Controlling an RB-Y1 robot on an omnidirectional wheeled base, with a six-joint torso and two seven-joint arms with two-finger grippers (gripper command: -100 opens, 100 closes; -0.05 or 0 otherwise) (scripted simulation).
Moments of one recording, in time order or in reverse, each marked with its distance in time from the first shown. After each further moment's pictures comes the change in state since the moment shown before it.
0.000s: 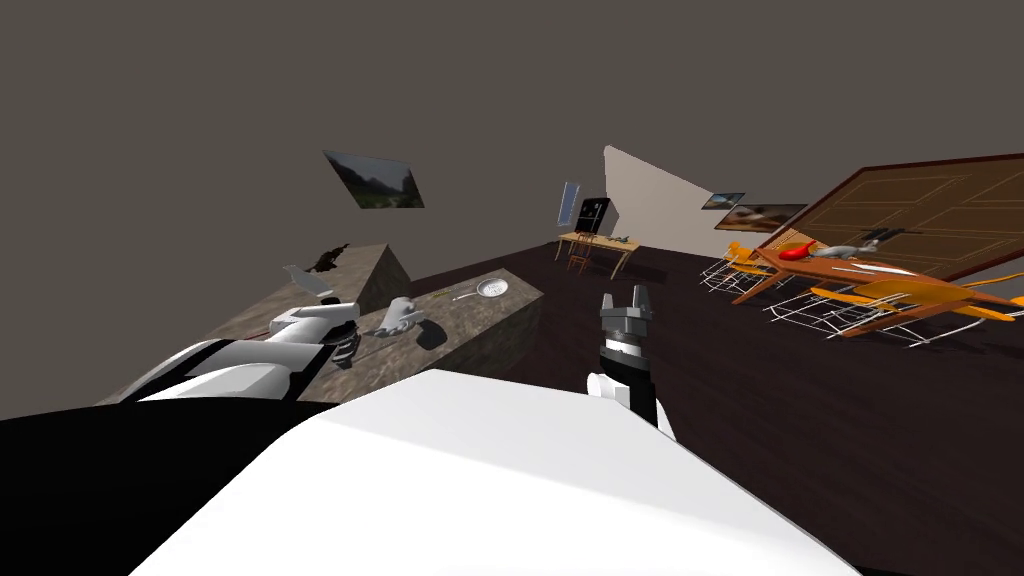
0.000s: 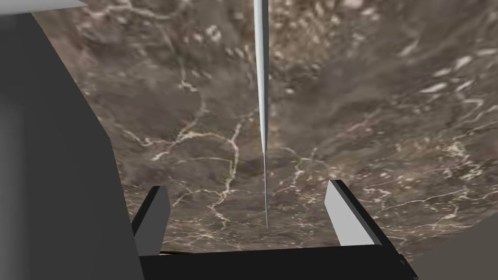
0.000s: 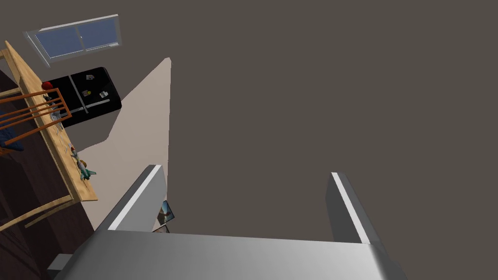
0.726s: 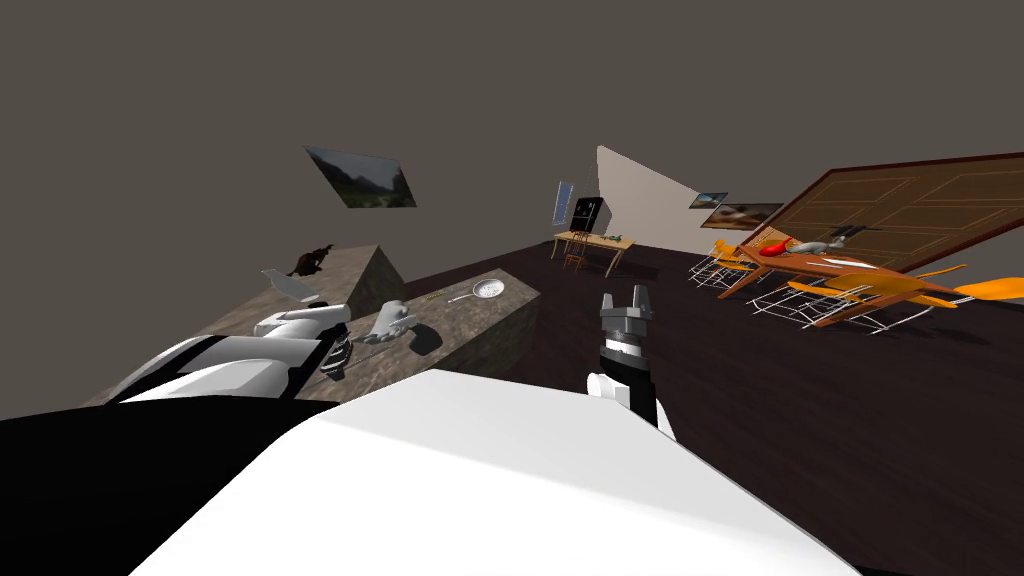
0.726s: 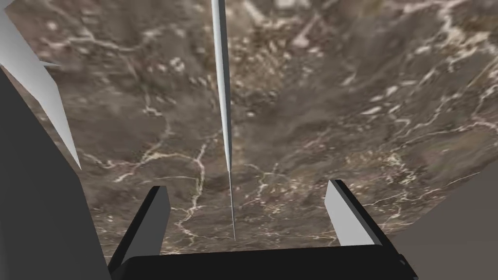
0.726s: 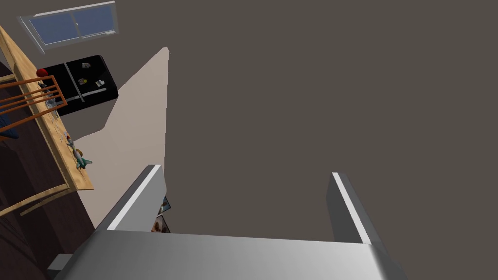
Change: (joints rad) left arm -0.032 0.023 0.017 0.119 0.021 0.091 -0.013; right arm 0.000 0.000 0.000 0.000 0.000 0.000 0.000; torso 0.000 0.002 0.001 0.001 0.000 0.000
